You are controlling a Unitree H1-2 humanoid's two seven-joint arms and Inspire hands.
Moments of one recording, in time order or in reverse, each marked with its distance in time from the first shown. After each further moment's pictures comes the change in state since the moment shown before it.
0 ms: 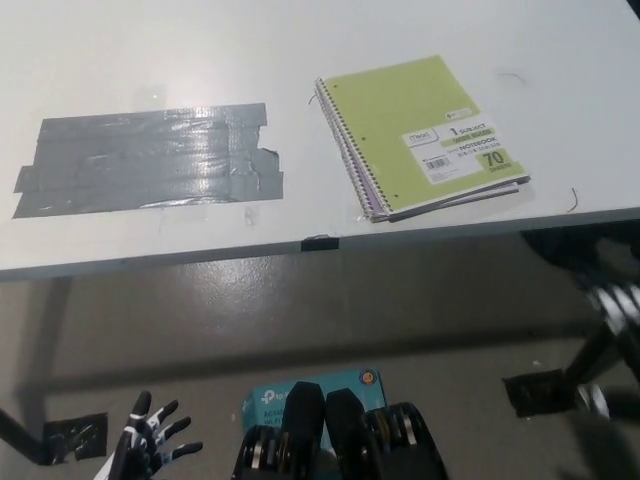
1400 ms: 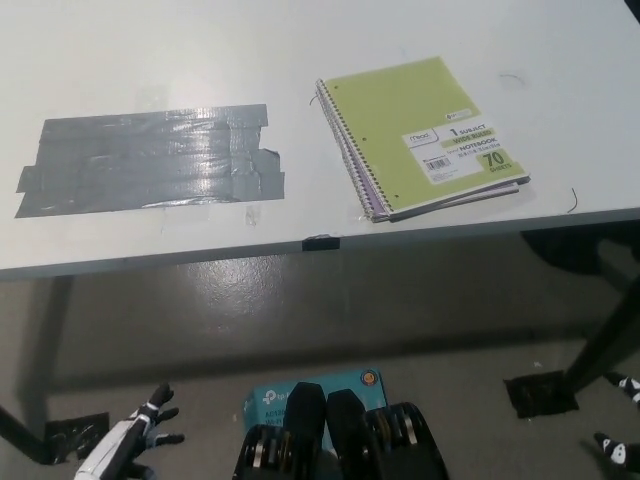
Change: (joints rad) left_arm -0.086 0.158 -0.147 0.012 0.141 0.016 0.026; right_arm -0.068 -0.002 -0.037 0.334 0.455 0.142 0.163
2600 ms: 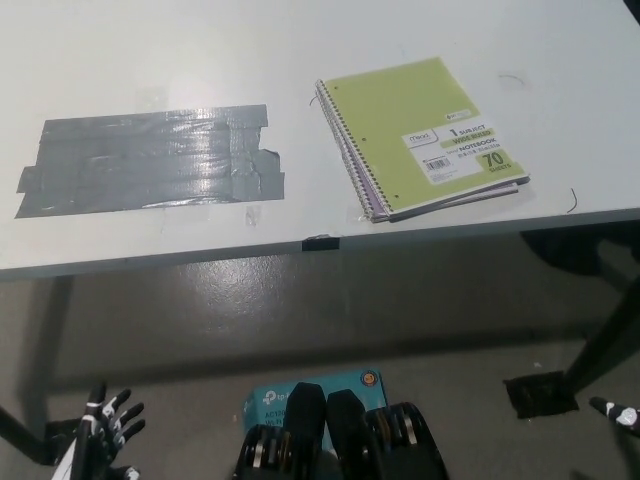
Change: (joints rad) left_arm 0.069 -0.192 0.269 -0.016 -0.107 -0.003 0.007; right_arm 0.007 0.196 -0.250 0.018 0.370 -0.023 -0.144
